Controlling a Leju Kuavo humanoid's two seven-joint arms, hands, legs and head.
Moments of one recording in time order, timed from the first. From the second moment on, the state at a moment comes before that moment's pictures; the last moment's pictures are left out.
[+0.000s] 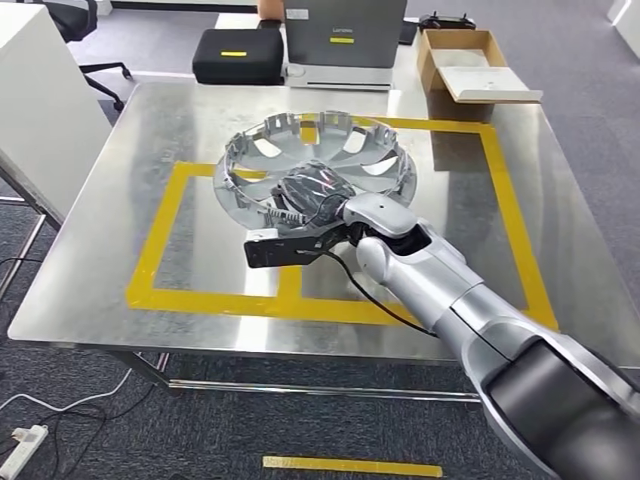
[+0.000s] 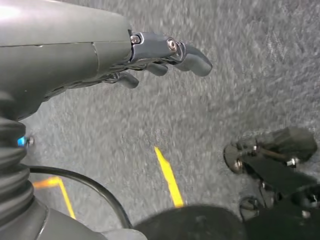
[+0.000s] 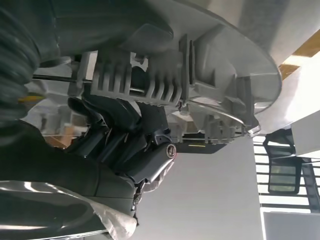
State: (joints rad) left arm -0.04 -0.07 0.55 -0.20 -0.75 -0.04 -0.08; right arm -1.04 0.10 0.98 -0.76 0.79 0.05 -0.13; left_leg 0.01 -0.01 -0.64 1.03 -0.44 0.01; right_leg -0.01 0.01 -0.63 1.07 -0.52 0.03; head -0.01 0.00
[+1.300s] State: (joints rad) left arm -0.05 -0.09 0.59 -0.20 -0.79 0.20 -0.20; right arm -0.99 0.00 0.77 -0.82 0.86 -0.08 -0.12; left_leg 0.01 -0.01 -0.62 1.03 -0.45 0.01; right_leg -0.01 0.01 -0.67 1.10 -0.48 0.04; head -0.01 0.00
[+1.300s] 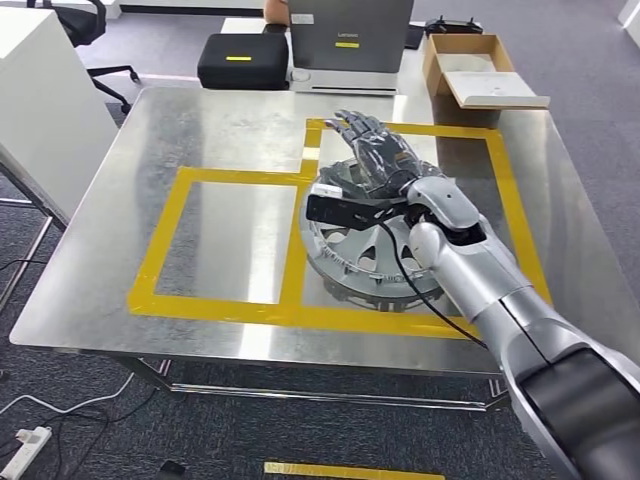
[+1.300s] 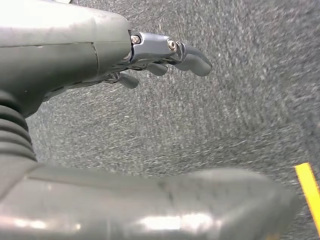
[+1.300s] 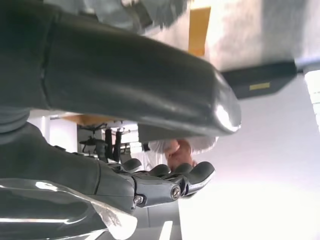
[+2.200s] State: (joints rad) left arm -0.05 -0.10 0.63 -0.20 -0.82 0.29 -0.21; right arm -0.93 -0.14 0.71 -1.17 0.85 -0.11 -0.10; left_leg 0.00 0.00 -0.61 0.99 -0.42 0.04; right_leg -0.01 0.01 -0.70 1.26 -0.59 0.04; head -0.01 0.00
